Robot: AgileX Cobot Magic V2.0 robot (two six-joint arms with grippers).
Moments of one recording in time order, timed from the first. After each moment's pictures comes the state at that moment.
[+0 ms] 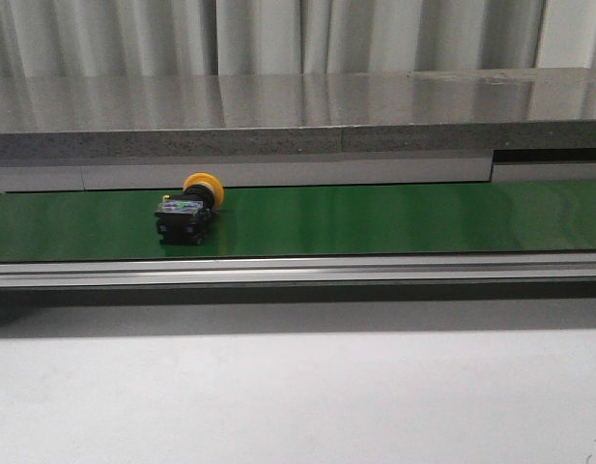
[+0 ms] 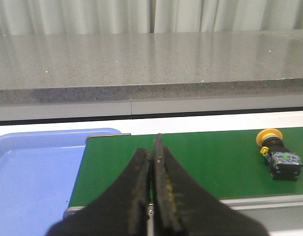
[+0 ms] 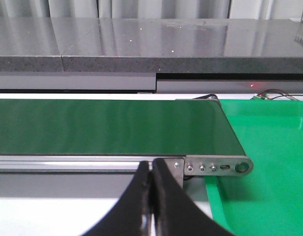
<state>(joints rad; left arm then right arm) -0.06 0.30 -0.21 -0.23 0.11 0.20 -0.02 -0.01 0.03 0.10 0.12 -0.10</state>
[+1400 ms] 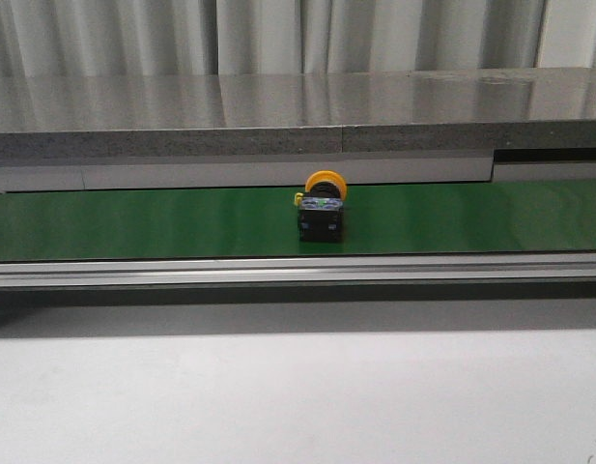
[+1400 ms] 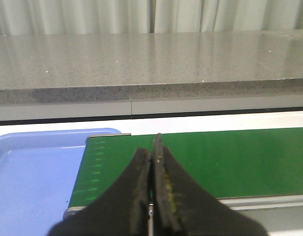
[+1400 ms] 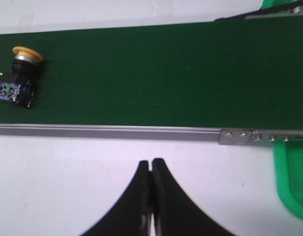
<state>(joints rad) -0.06 0.30 -0.21 -0.23 0.11 0.20 -0.02 0.97 -0.84 0.26 0.78 -0.10</state>
